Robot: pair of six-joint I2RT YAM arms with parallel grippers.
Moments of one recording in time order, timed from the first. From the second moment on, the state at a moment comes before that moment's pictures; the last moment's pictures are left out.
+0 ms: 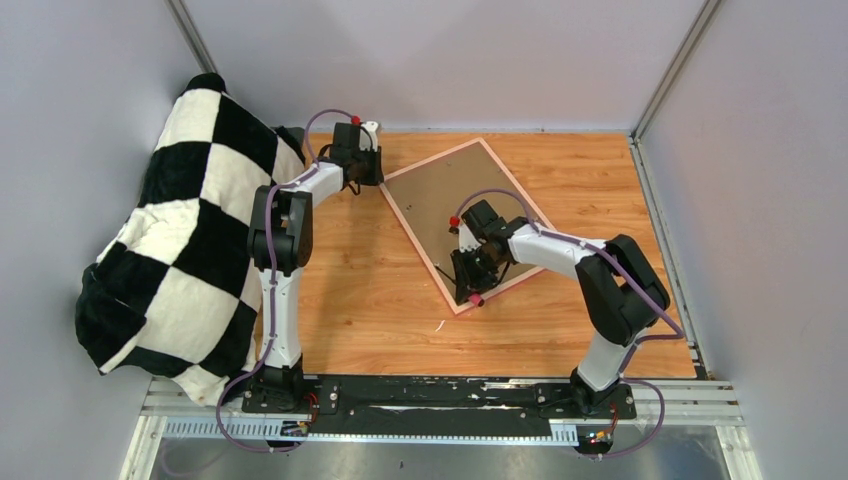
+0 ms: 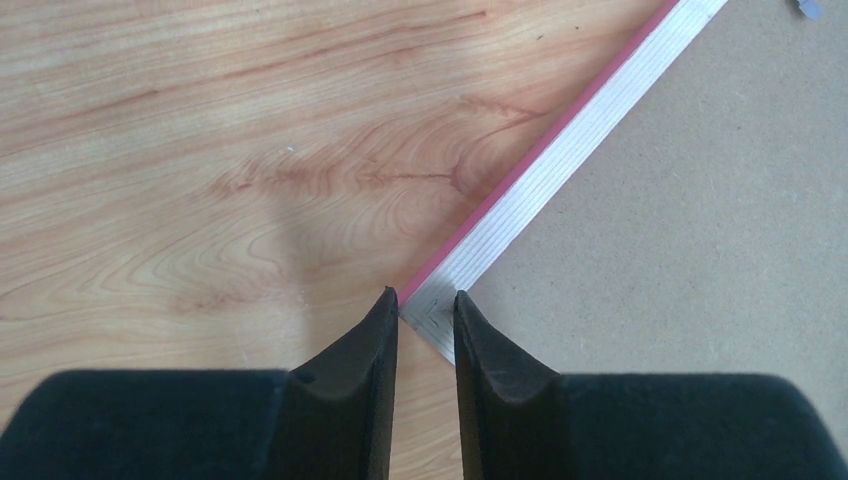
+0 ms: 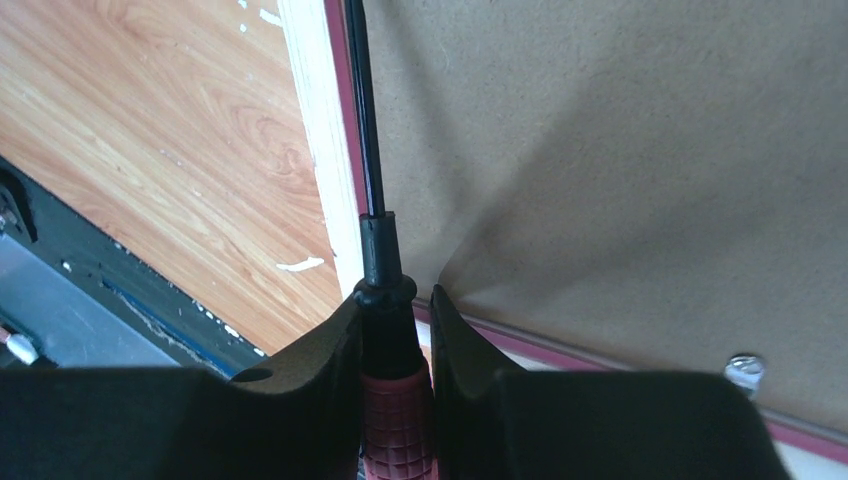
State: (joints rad) left arm -0.19 2.25 1.69 -0.16 0.24 -0.05; right arm 0.62 1.73 1.06 -0.57 -0.40 0.26
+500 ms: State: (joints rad) left arm -0.22 2.25 1.69 -0.18 0.29 -0.07; right arm 0.61 1.72 1.04 -0.34 -0.16 0.36
